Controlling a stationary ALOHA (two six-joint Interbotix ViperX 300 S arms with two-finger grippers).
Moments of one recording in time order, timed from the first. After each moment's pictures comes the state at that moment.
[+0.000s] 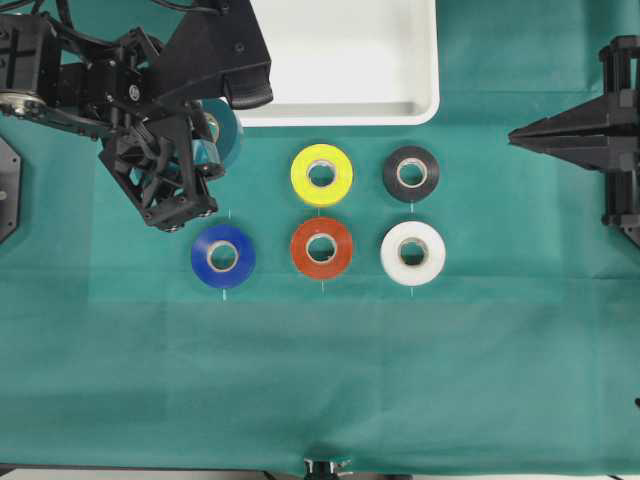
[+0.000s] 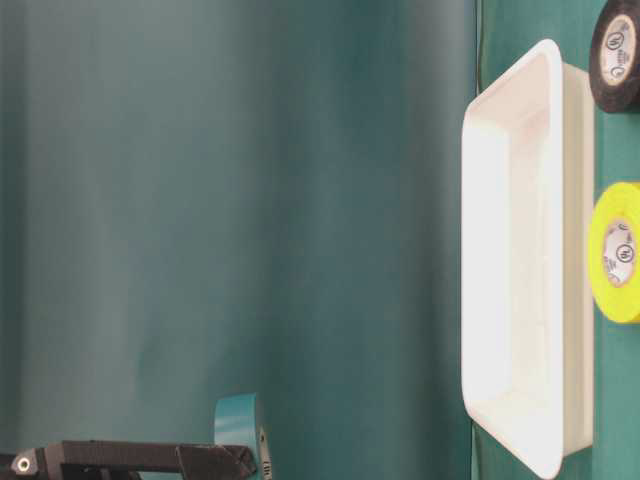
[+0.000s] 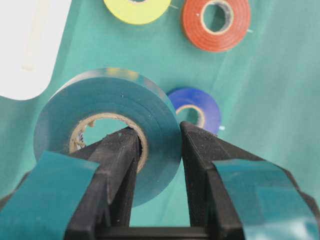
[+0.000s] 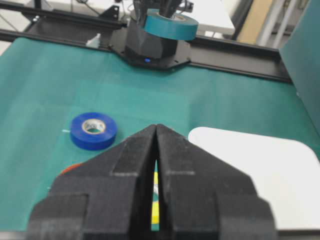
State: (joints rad) left arm -0.02 -0.23 0.24 0.02 1.13 -0.39; right arm 0.00 -0.92 1.12 0.00 -0.14 0.00
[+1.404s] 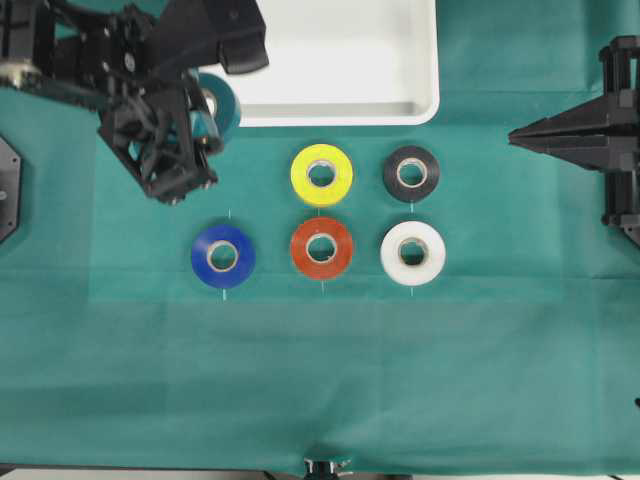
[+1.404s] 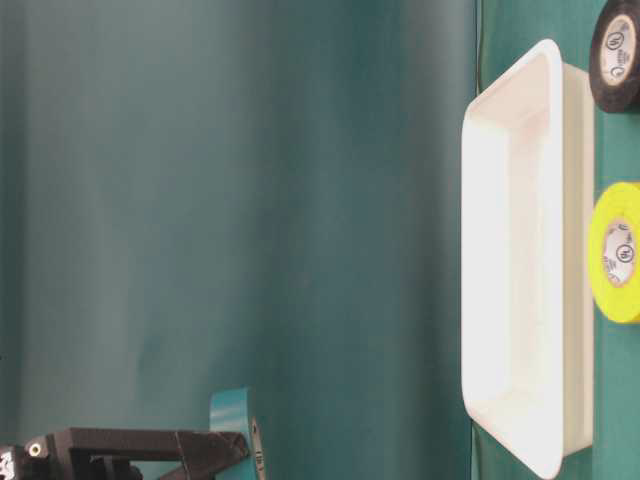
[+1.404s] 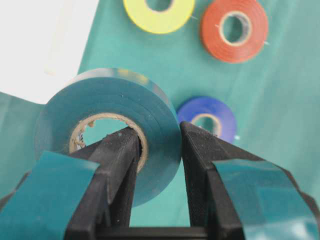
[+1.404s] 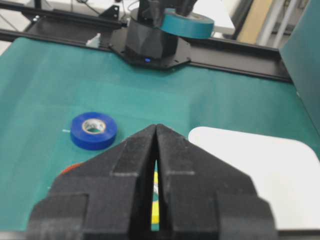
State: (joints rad) left arm 0.05 -0.25 0.24 0.02 1.13 -0.36; right arm 0.00 -0.92 1.12 0.00 -0.14 0.00
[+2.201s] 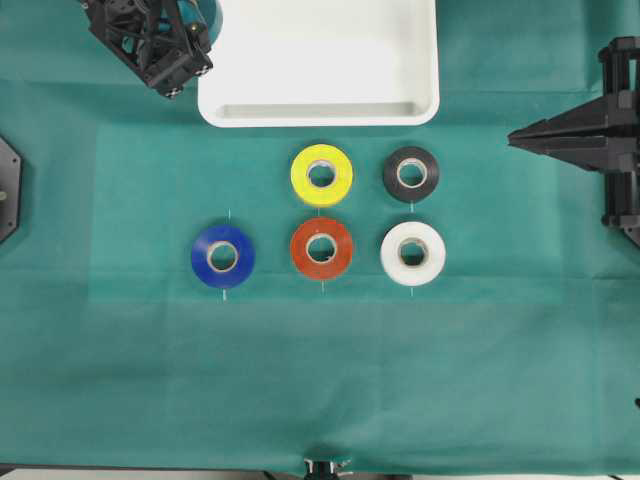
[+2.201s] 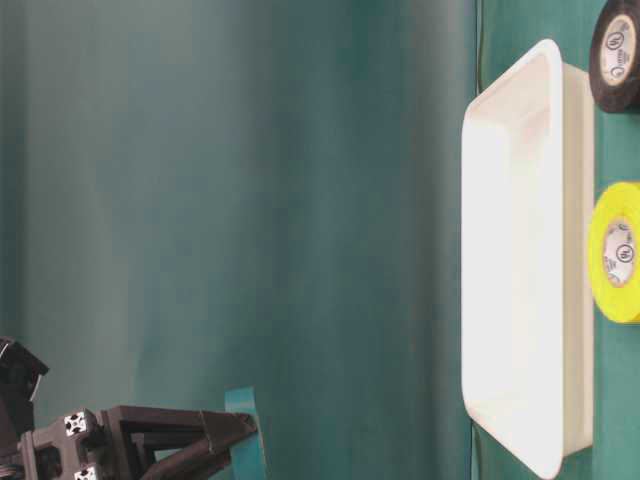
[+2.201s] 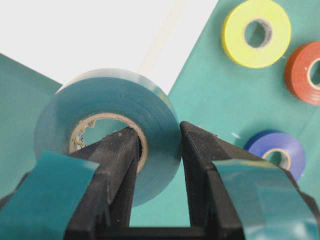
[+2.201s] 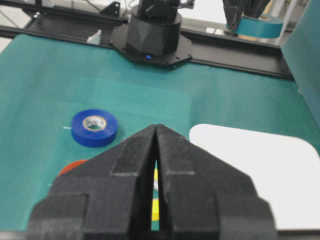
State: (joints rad) left arm 0.29 -0.25 0.24 0.02 1.14 -0.25; right arm 0.00 -0.92 1.12 0.00 -0.13 0.00
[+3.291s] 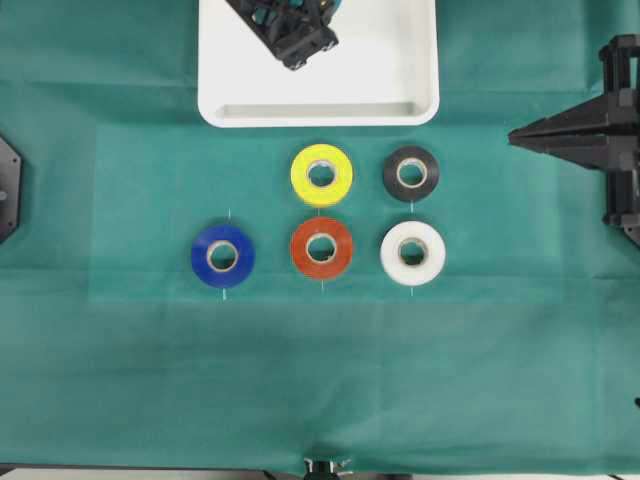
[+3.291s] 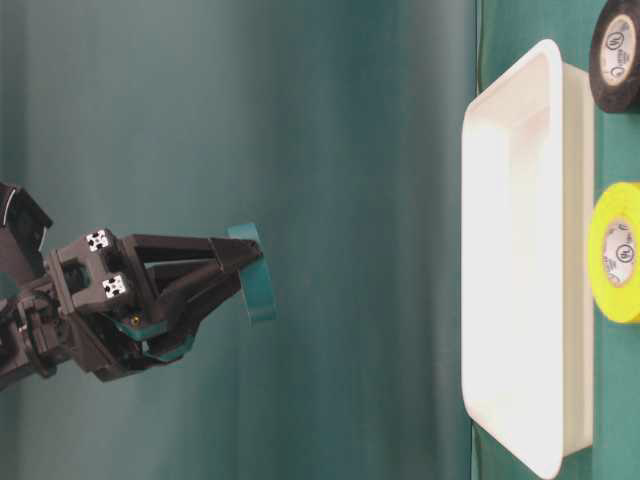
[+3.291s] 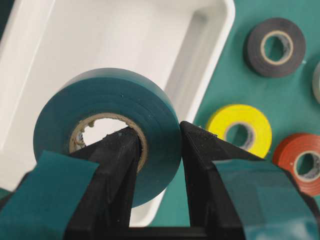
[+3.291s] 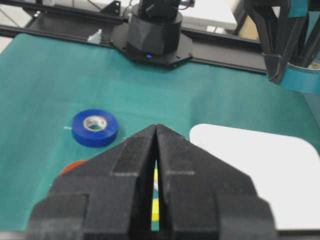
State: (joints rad) left arm 0.28 0.06 -0.10 0.02 1.07 -0.13; right arm 0.00 -0.92 1.10 0.00 -0.10 0.00
